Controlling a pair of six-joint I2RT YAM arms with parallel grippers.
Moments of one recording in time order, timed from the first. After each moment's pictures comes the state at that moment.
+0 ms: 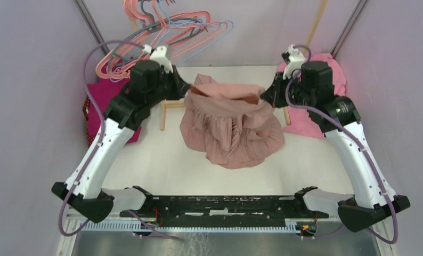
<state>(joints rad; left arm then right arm) -0.51 1.33 1.69 -0.73 -0.02 -0.41 0.38 1.25 1.65 -0.83 -0.23 0.26</state>
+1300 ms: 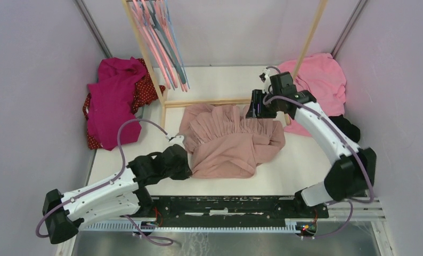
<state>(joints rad) -0.96 0.83 0.62 -0.71 -0.18 -0.84 0.36 1.38 1.27 -0.73 -0.30 0.36</state>
